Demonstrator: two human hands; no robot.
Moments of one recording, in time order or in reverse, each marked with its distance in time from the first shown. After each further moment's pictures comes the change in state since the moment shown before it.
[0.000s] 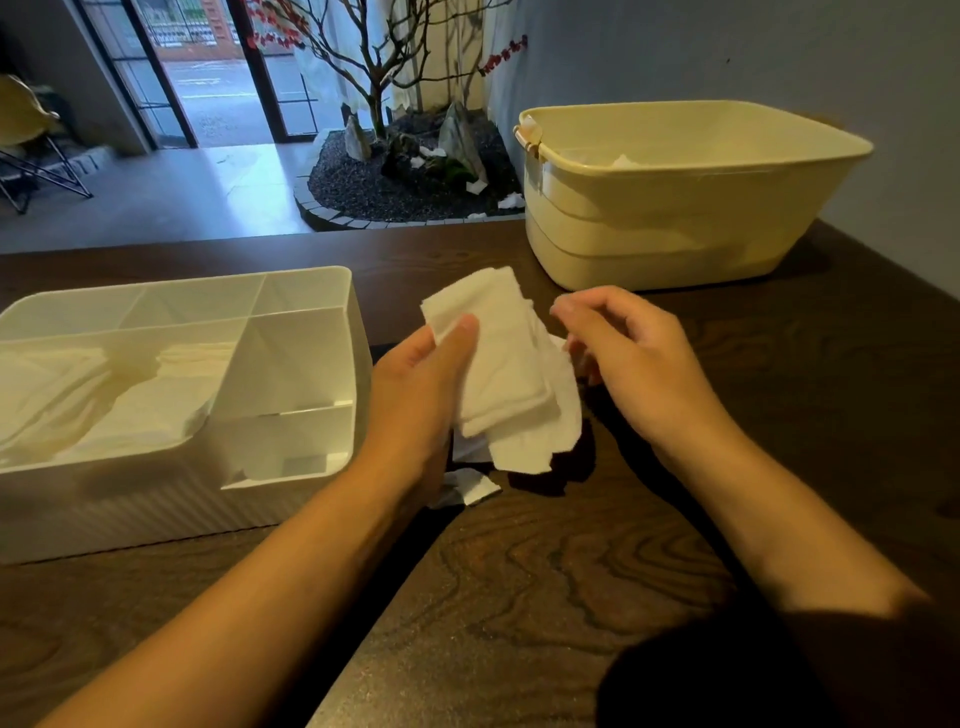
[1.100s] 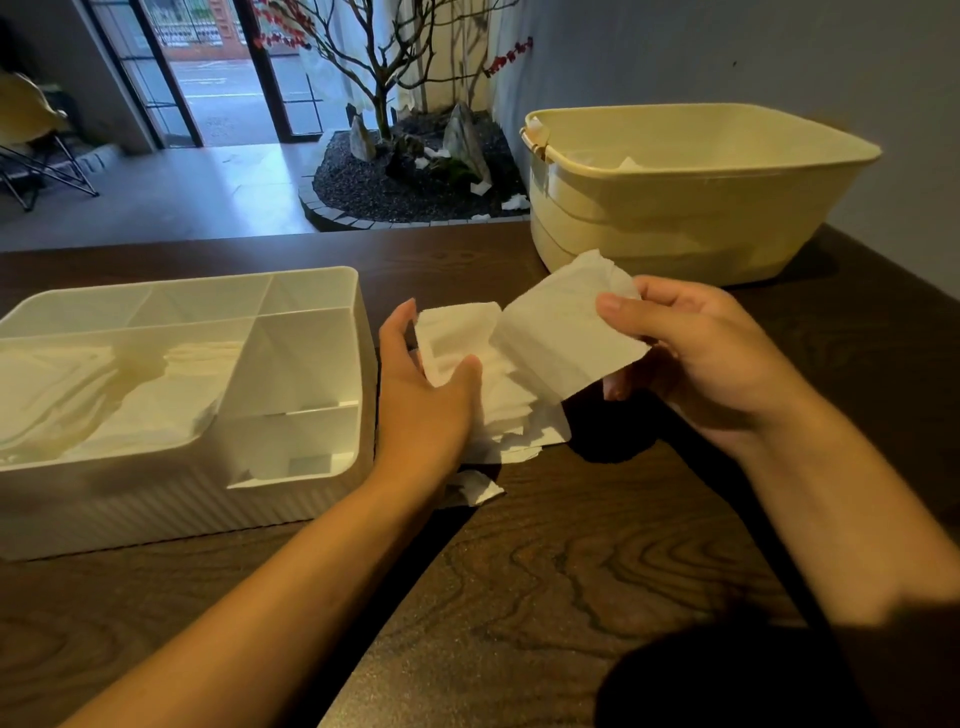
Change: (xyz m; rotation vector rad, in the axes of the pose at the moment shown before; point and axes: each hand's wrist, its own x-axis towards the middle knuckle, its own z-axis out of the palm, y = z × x) left_hand 0.004 -0.013 -0.006 0.314 0.167 0.214; right_hand 0.002 -0.017 -0.028 0.400 -0.235 0.106
